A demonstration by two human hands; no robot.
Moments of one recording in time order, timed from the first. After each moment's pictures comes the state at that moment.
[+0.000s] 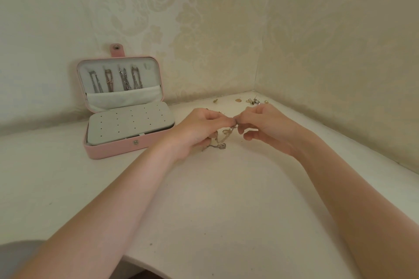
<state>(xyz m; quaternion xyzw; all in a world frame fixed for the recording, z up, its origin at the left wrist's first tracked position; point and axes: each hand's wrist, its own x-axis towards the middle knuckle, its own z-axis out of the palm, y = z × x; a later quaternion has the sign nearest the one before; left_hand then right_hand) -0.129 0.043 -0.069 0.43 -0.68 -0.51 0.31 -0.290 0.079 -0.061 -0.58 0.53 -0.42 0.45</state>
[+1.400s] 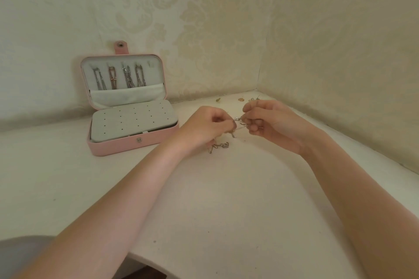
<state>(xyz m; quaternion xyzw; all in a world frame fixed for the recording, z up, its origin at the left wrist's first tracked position) -0.130 0.043 -0.071 0.40 -0.76 -0.41 0.31 -0.298 0.075 -0.061 -0.52 0.48 -0.49 0.51</state>
